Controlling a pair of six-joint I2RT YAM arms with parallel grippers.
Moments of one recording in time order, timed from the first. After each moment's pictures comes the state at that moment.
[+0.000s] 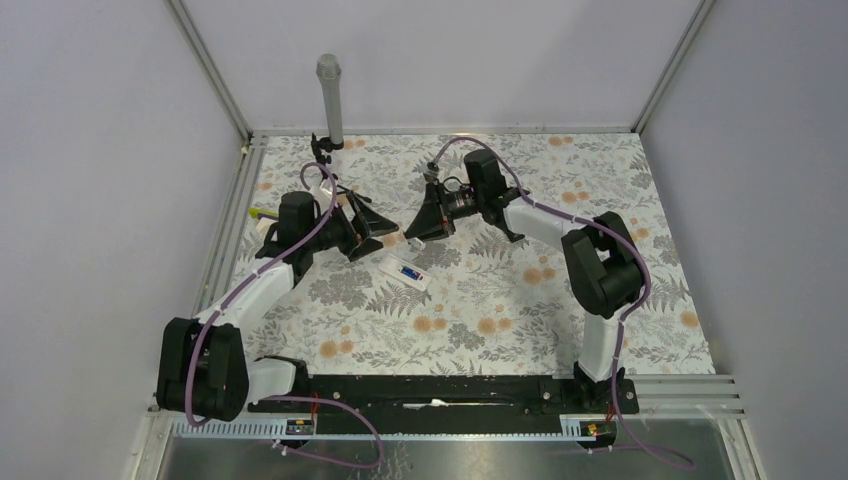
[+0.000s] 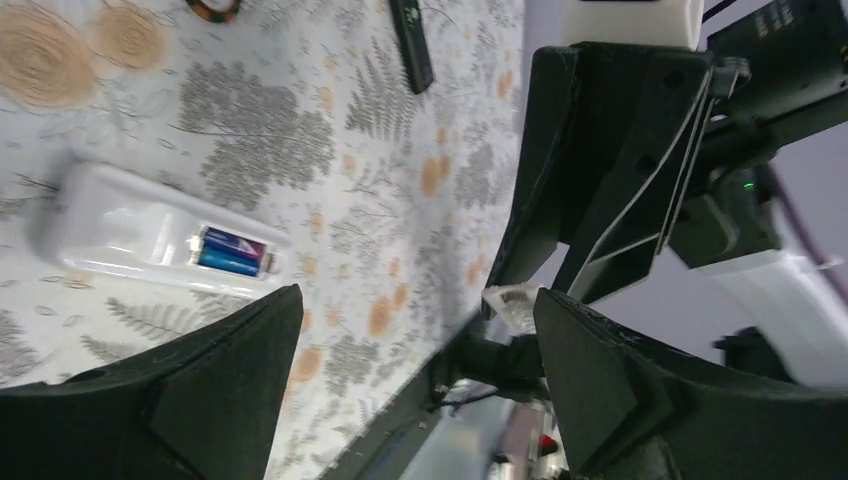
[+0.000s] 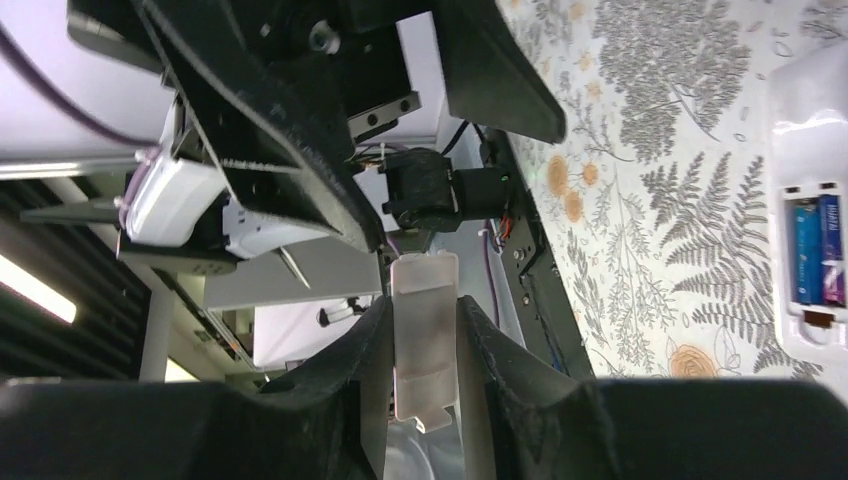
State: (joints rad) left arm -0.17 1.22 0.68 0.04 0.71 -0.89; right arm 0.54 1.94 1.32 0.05 -1.15 0.93
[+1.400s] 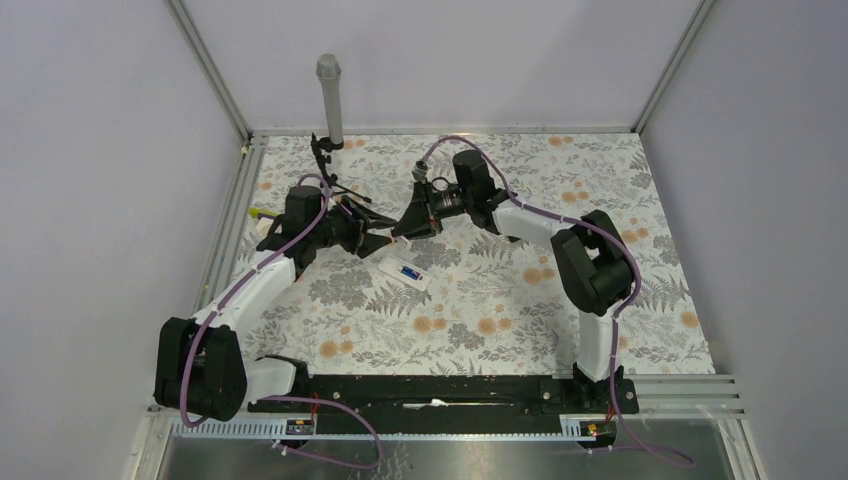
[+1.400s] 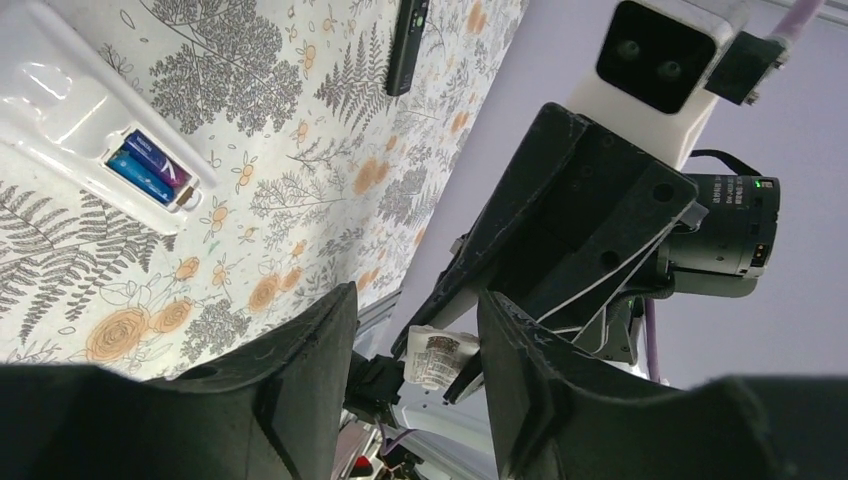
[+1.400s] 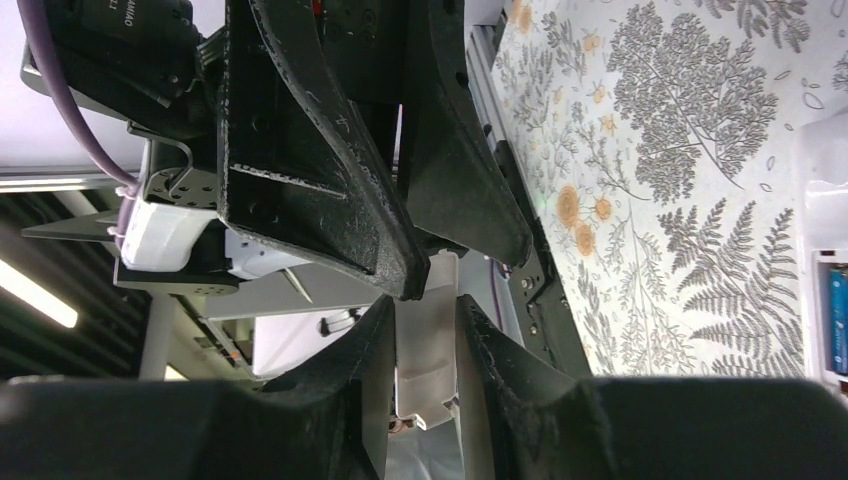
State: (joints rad) left arm -0.22 1.24 0.78 -0.14 0.62 -1.34; right arm 0.59 1.97 1.35 0.18 -1.12 1.02
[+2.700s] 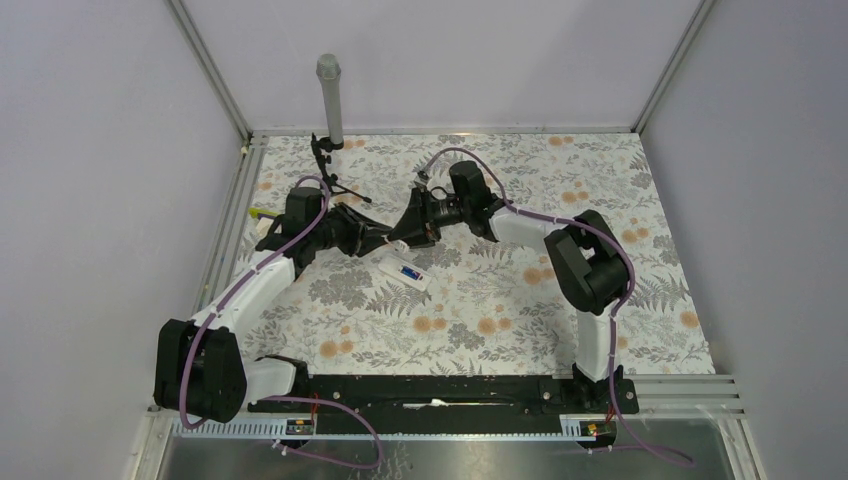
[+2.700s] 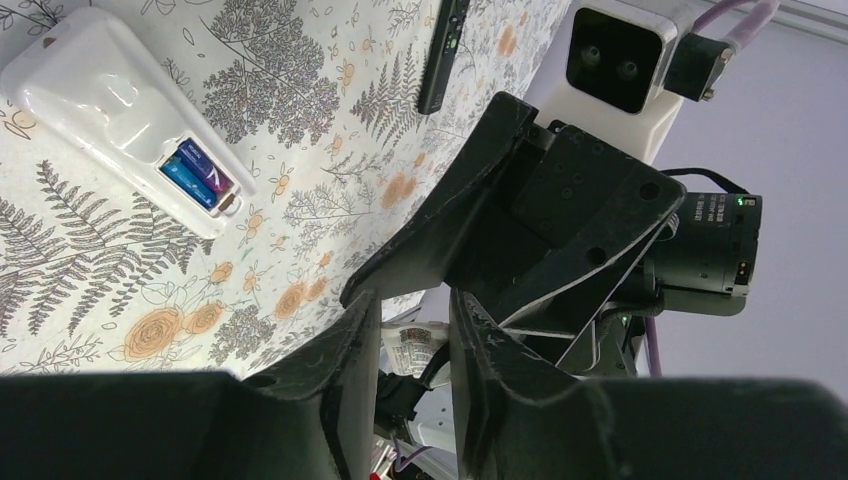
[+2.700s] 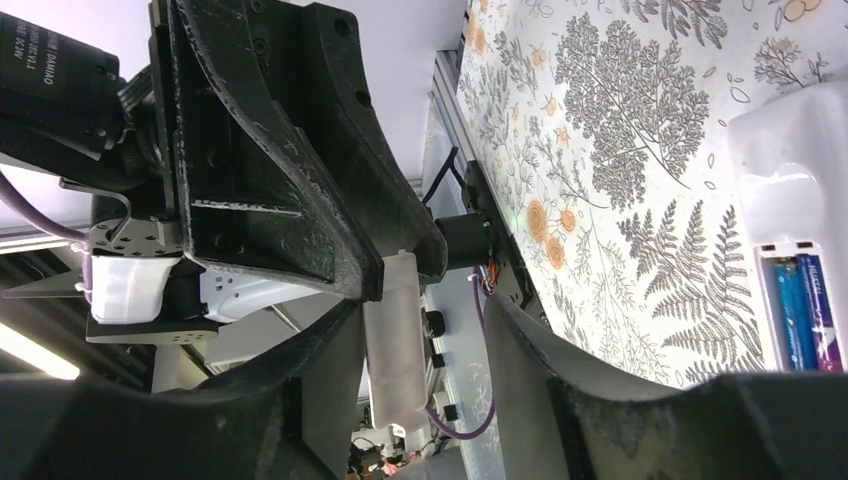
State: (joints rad) left arm -0.22 1.24 0.79 -0.21 0.56 -1.31; right arm 0.61 2.00 1.30 0.24 -1.03 1.08
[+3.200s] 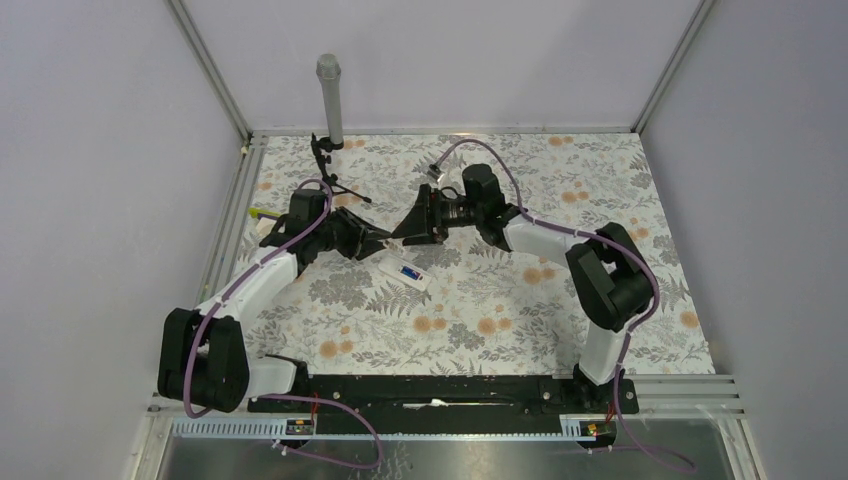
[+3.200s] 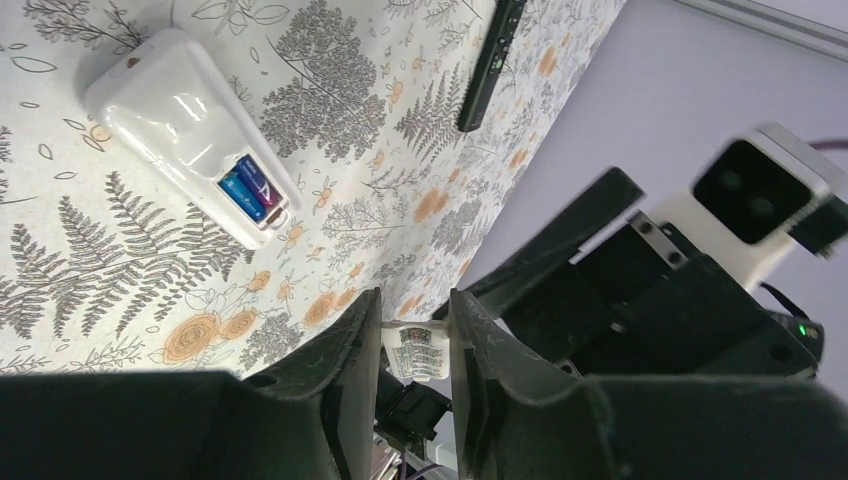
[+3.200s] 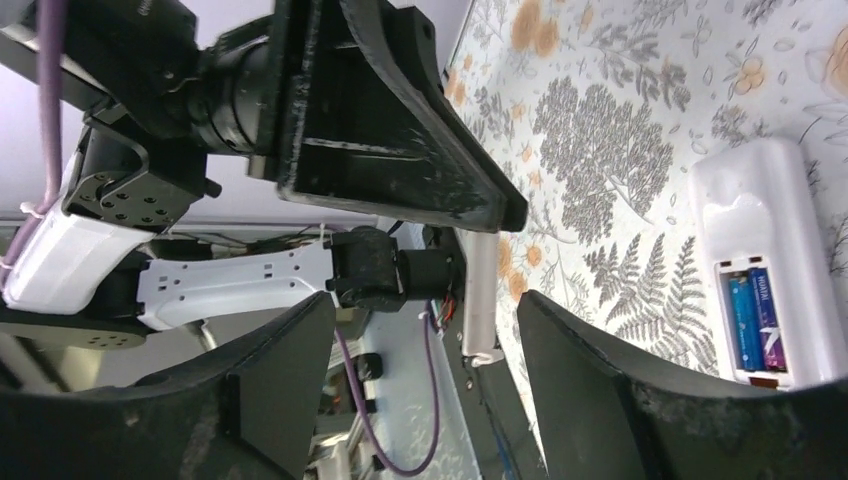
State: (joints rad) left arm -0.22 1.28 0.79 -0.24 0.53 -1.28; right arm 0.61 1.85 1.15 0.33 -0.91 0.99
